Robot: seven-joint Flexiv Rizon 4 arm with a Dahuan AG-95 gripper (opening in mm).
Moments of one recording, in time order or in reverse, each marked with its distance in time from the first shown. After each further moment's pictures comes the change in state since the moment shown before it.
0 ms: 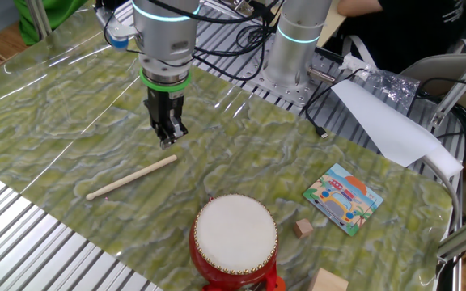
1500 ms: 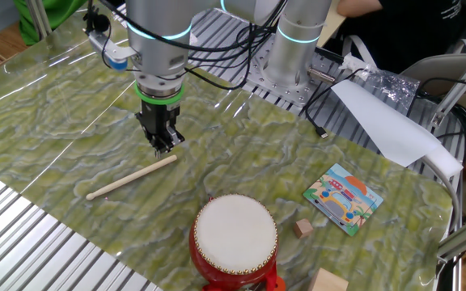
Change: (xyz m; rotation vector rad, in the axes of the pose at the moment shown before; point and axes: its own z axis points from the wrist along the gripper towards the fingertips) arm -0.011 -0.005 0.029 0.006 -0.002 -0.196
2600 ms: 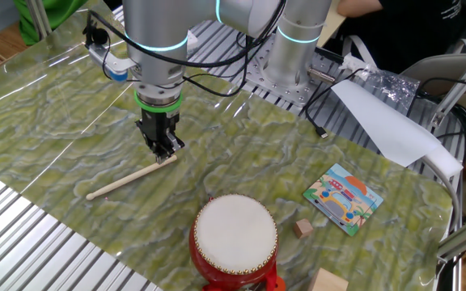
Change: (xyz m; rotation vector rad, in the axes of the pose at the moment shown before) arm 0.003 -0.001 0.023 -0.008 0.000 -0.027
